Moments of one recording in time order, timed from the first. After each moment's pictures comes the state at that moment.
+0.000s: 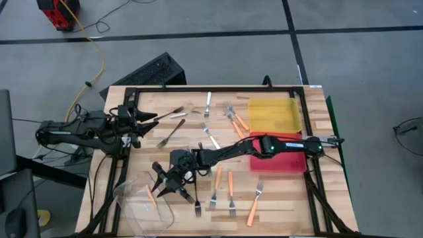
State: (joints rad) left arm -0.08 0.40 0.61 -0.23 -0.36 -0.20; right arm 0.15 2.66 2.29 0.25 -0.59 -0.64
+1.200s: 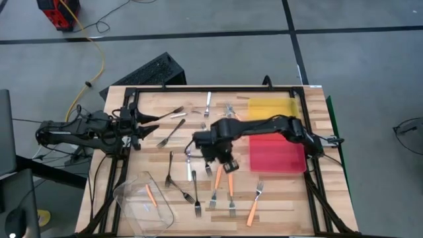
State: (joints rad) left arm -0.08 0.40 0.61 -0.30 -0.35 -0.20; right arm 0.07 2.19 2.19 -1.53 -0.16 -0.32
